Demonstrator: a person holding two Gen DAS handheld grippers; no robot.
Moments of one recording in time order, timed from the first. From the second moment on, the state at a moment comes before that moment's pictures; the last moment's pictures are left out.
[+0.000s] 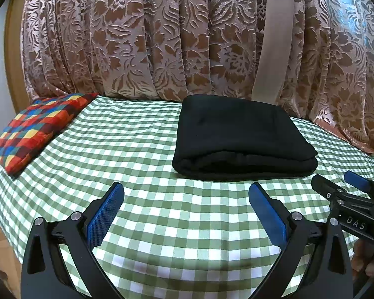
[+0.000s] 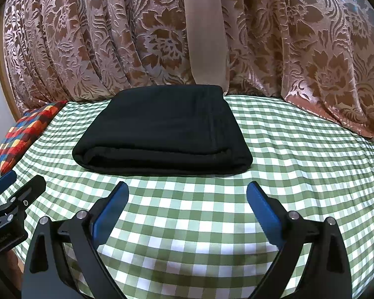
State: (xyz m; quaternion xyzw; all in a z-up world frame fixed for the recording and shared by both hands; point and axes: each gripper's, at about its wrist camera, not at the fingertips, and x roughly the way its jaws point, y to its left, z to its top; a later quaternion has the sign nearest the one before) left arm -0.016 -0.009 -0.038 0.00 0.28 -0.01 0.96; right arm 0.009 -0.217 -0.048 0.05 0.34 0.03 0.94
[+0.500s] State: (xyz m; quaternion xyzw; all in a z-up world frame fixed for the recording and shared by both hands) left arm -0.021 -0.009 -0.036 0.00 0.28 -0.01 0.96; right arm 0.008 -0.220 -0.050 0.05 0.34 0.03 0.94
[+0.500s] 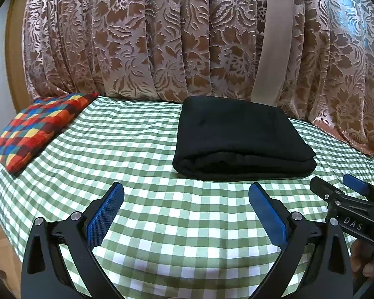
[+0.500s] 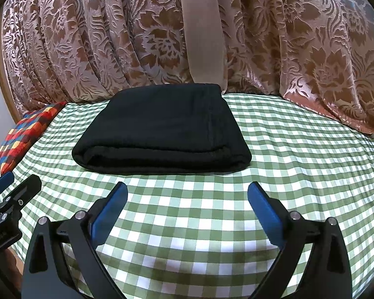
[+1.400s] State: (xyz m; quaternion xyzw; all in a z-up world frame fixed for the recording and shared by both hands) left arm -0.017 0.001 -0.043 -0.01 0.29 -0.01 0.96; right arm 0.014 -0.218 -0.064 0.04 0.36 0.03 0.93
